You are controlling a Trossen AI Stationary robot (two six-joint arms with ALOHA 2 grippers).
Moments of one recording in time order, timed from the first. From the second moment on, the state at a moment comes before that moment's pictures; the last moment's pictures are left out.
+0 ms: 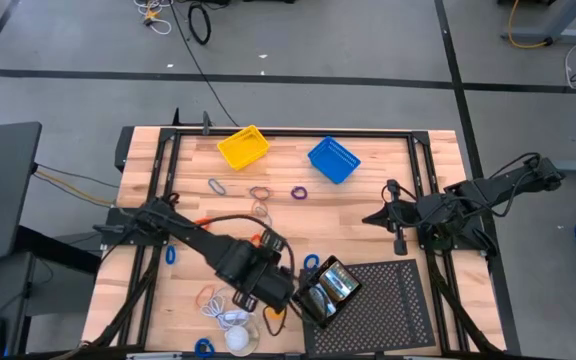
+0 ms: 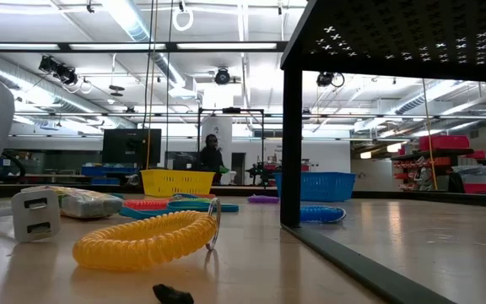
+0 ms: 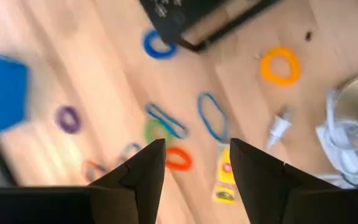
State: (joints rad) left arm -0.53 2.12 2.28 -1.56 -0.34 -0.04; right arm 0.38 0.75 0.74 -0.52 0.34 0.06
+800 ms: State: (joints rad) left arm -0.33 1.39 0.98 -0.69 -0.14 -0.16; right arm 0.38 0.75 0.74 -0.52 0.28 0.06
